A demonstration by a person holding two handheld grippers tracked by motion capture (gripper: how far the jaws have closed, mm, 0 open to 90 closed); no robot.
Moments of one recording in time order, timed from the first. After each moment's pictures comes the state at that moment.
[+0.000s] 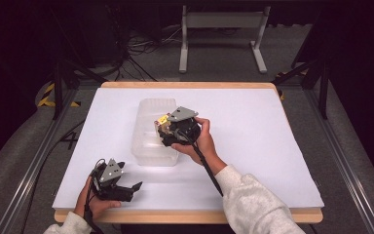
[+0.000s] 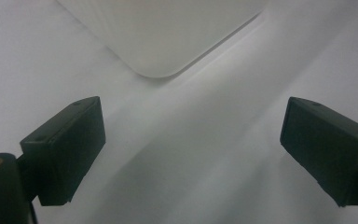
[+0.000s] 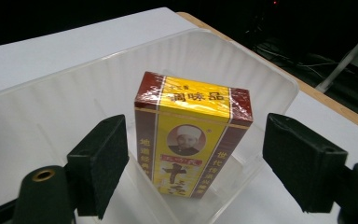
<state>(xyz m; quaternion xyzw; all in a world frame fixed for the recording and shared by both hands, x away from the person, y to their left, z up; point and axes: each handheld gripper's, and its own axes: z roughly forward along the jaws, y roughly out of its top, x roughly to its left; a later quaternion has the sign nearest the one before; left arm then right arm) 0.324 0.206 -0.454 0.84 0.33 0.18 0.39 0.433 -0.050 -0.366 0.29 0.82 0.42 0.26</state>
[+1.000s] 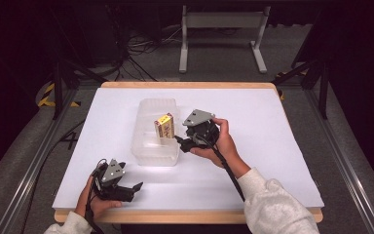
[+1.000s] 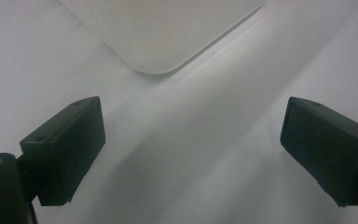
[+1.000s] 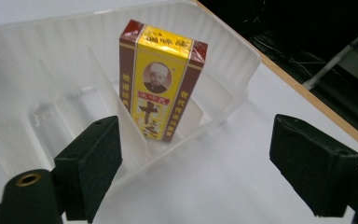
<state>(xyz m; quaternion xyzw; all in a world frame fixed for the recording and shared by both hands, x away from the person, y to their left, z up) 0.326 0.204 -0.456 0.85 0.33 0.18 0.38 0.413 -0.096 -0.348 0.25 0.85 0.38 0.27</state>
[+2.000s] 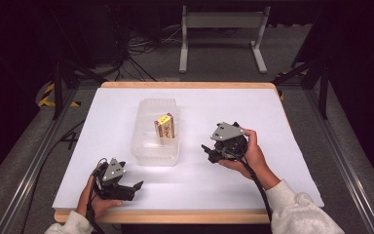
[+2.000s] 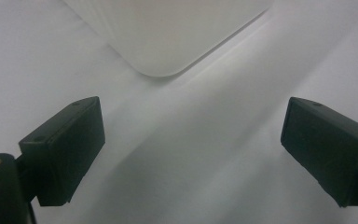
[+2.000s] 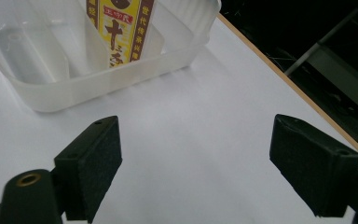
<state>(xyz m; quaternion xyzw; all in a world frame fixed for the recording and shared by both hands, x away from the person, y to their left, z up) 0.327 0.202 -0.456 0.84 0.33 0.18 0.38 0.385 -0.167 -0.363 0.24 0.85 0.34 0.32</state>
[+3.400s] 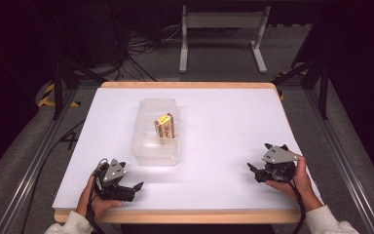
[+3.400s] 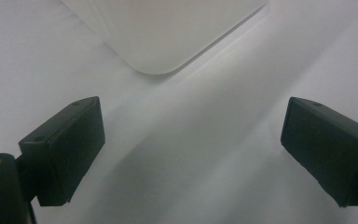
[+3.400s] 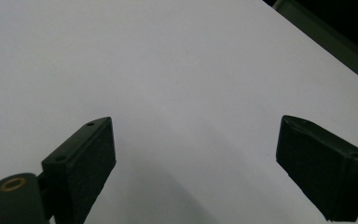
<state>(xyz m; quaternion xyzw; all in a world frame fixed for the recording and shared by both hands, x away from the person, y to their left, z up) 0.326 0.202 -0.456 0.85 0.33 0.18 0.38 0.346 -0.307 -0.425 0.30 0.83 0.31 0.34</state>
